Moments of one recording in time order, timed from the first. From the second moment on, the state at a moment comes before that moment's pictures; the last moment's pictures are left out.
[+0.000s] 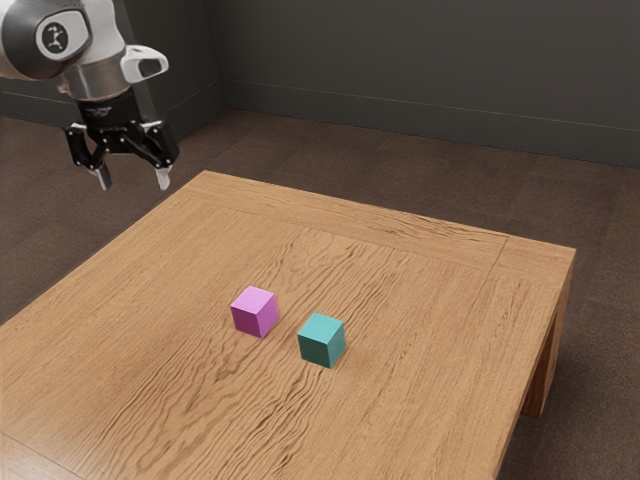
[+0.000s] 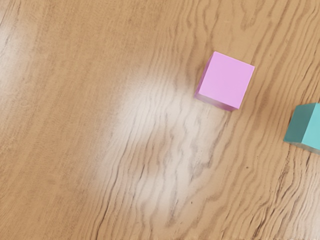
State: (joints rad) arm 0.01 -0.19 0.06 -1.83 0.02 1.66 -0.29
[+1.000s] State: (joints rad) arm -0.08 0.40 -0.06 -1.74 -0.09 2.03 -0.19
